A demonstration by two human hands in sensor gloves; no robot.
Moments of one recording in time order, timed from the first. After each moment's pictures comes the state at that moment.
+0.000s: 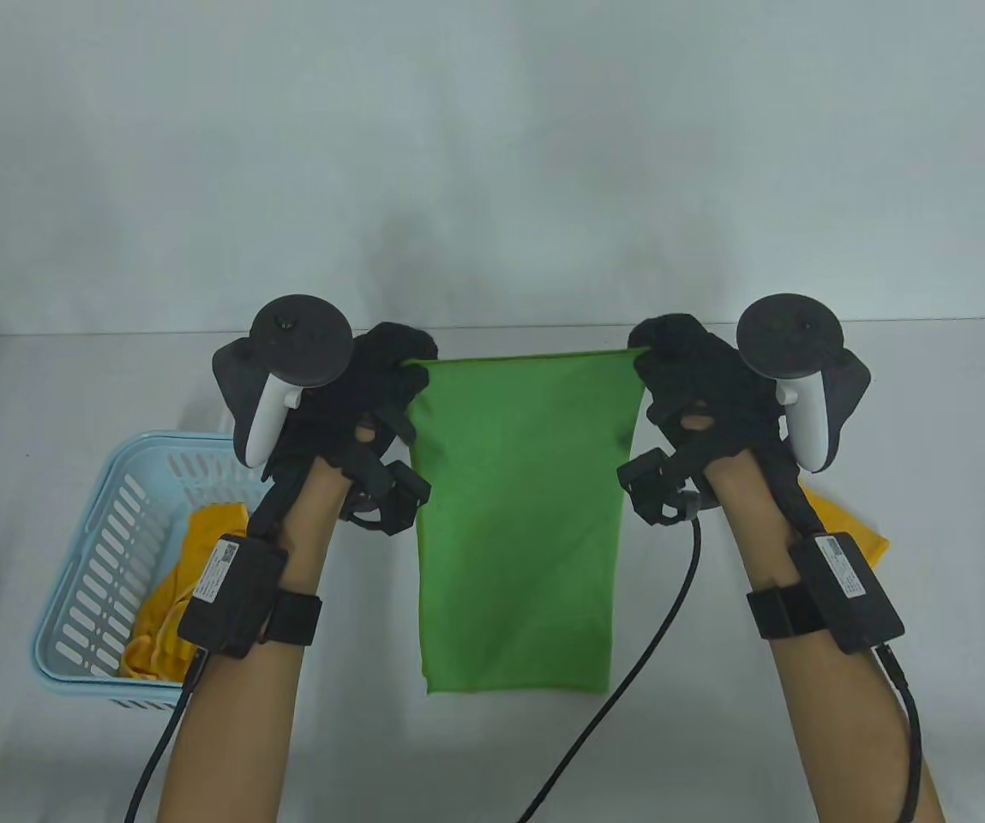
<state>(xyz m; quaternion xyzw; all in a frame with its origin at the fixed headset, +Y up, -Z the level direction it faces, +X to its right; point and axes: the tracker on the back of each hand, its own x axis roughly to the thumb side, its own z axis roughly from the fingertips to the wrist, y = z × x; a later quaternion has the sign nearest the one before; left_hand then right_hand) -0.166 -0.471 -0.406 0.07 -0.03 0.36 0.93 0.177 -0.474 -0.401 -0.09 -0.07 0.87 0.48</state>
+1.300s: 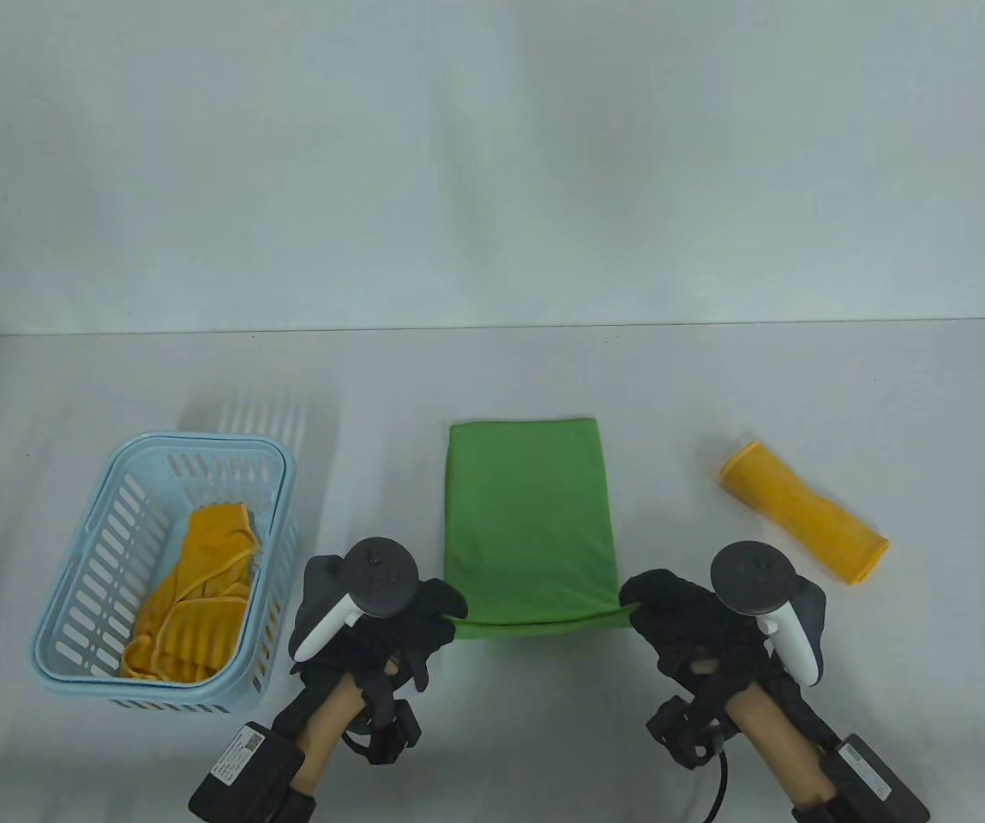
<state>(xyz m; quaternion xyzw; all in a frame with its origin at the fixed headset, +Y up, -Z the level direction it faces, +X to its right) -0.146 -0.701 -0.315 -0.19 -0.12 0.24 0.95 0.197 -0.700 -0.299 -0.03 0.16 0.89 0.42</state>
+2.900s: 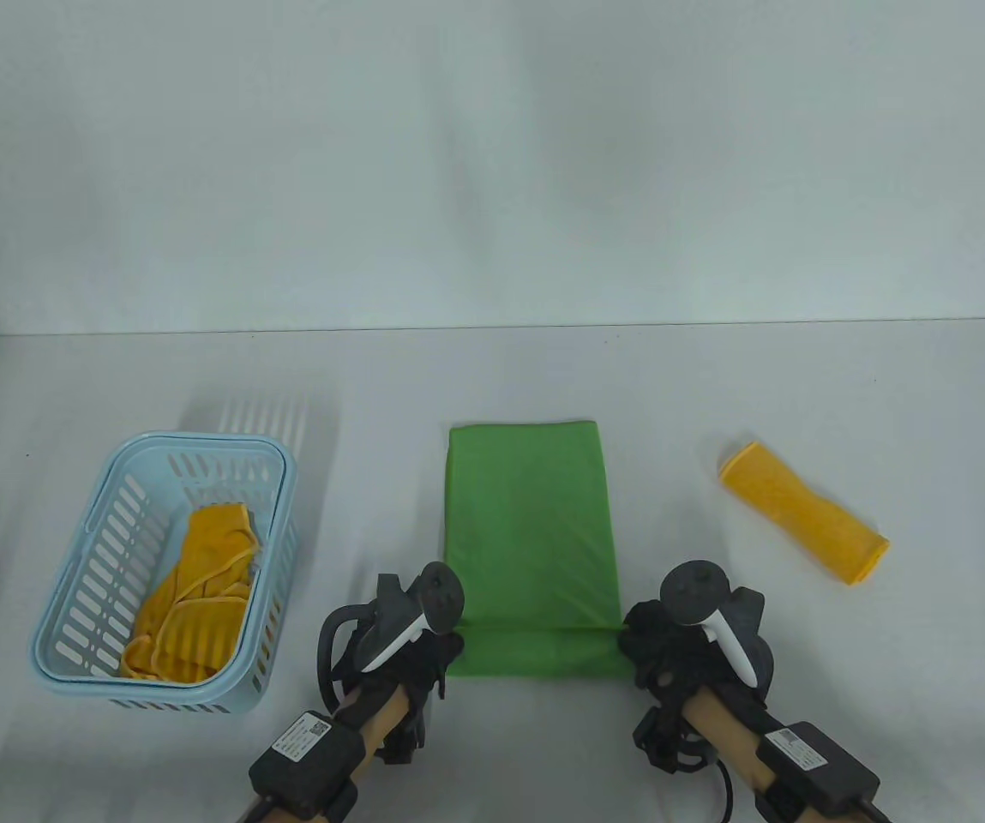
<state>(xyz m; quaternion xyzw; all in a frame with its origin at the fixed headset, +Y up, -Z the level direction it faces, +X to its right) -0.123 -0.752 -0.328 -0.16 -0.01 0.04 0.99 0.190 -0.762 -0.316 -0.13 0.17 0.94 0.27</state>
